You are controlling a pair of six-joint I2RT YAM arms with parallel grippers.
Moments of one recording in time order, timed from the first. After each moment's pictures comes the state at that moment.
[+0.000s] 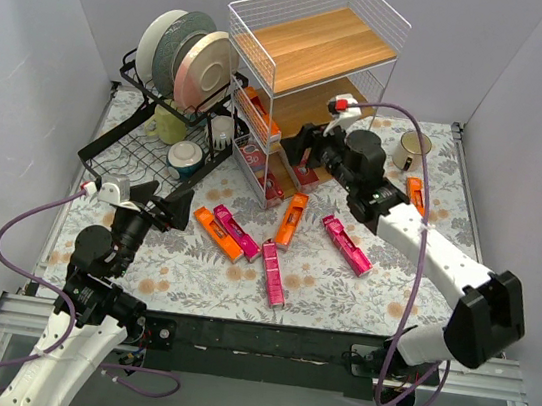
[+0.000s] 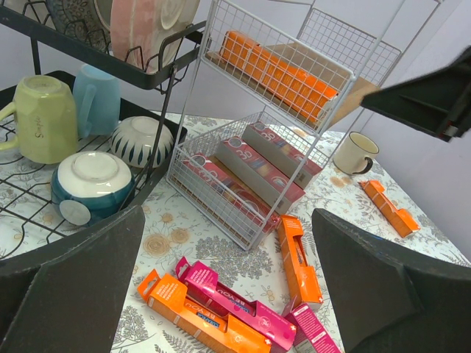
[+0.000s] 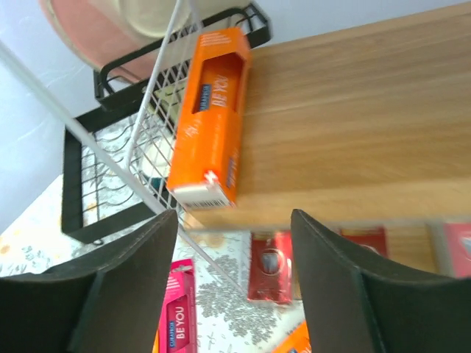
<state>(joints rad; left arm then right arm) -0.35 0.25 0.47 -0.06 -0.09 -0.34 0.65 1.47 1.20 0.18 -0.09 0.27</state>
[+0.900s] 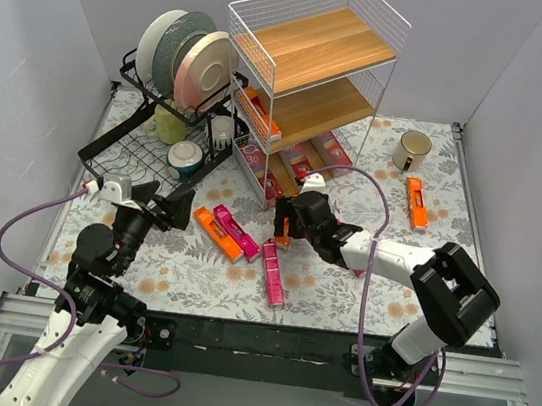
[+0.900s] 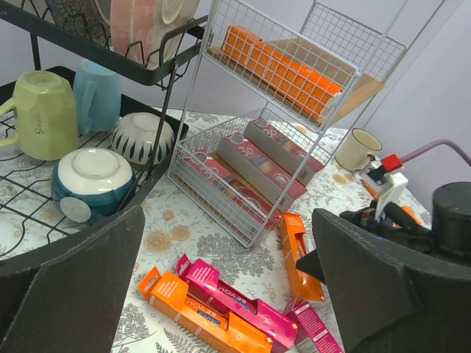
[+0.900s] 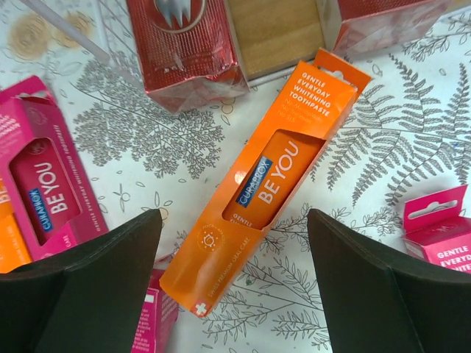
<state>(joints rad) -0.35 0.27 0.47 -0.06 -0.09 -0.34 0.84 1.56 0.80 0.12 0.28 0.44</state>
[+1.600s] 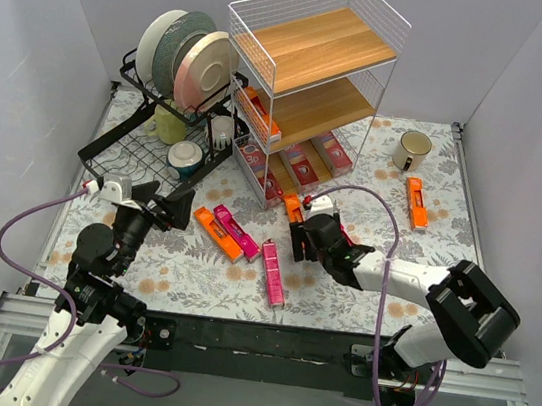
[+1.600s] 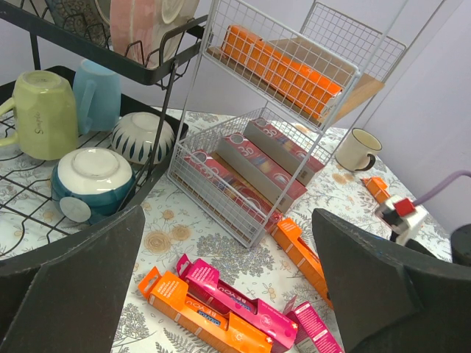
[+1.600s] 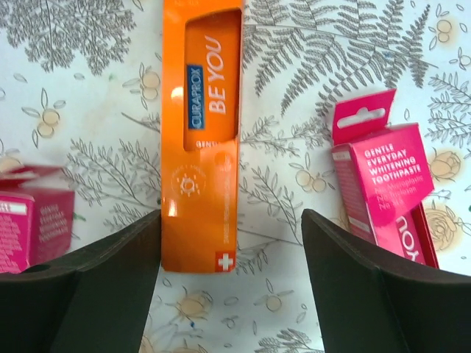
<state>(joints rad) -0.35 0.27 0.47 -0.06 -0.09 -0.34 0.87 1.47 0.64 0.05 0.38 0.31</state>
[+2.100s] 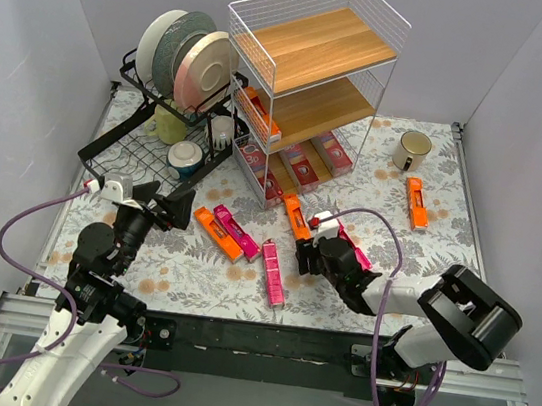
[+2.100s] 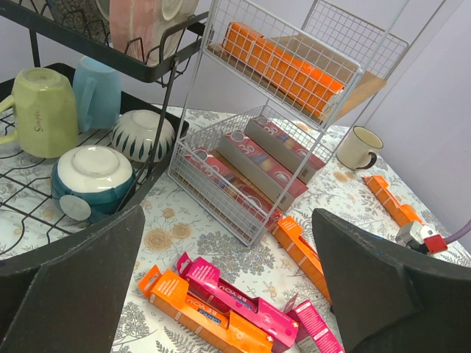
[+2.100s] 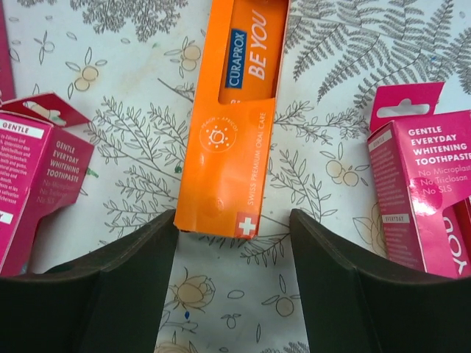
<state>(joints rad) -0.35 0.27 0.47 -0.06 -0.09 -0.34 0.87 1.42 0.33 0.53 0.26 0.19</state>
